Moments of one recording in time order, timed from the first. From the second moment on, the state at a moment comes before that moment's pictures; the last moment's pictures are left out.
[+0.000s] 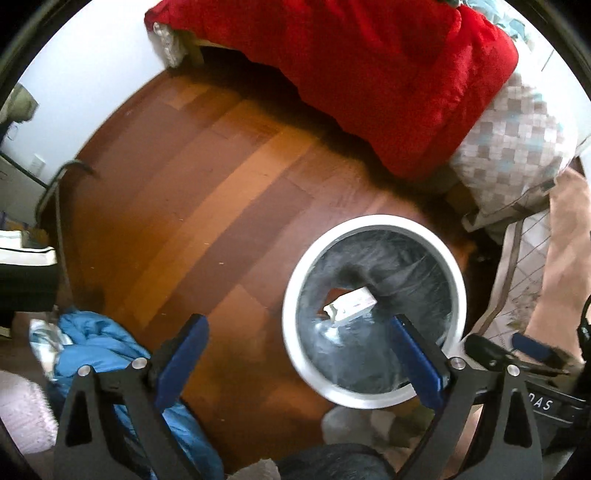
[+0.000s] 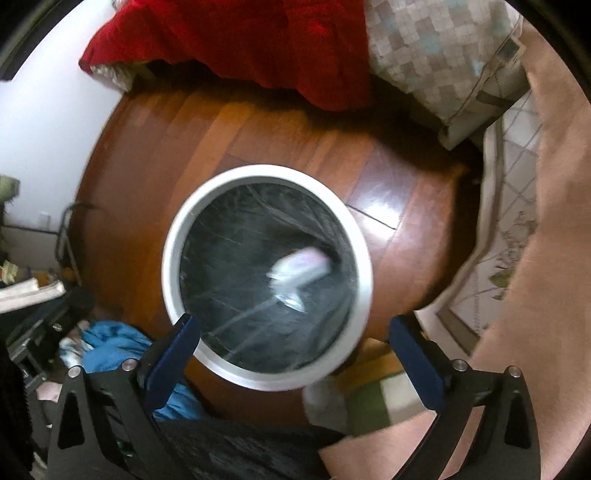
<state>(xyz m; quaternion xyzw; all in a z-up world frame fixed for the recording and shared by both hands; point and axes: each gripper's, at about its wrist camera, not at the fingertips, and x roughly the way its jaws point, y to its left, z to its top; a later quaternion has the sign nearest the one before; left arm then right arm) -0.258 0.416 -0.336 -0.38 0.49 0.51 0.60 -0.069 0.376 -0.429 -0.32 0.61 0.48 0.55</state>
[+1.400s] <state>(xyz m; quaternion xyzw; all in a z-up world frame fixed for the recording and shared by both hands) -0.103 0.237 -0.165 -0.26 0.42 0.44 0.75 0.078 0.098 -0.176 -0.11 0.54 0.46 0.70</state>
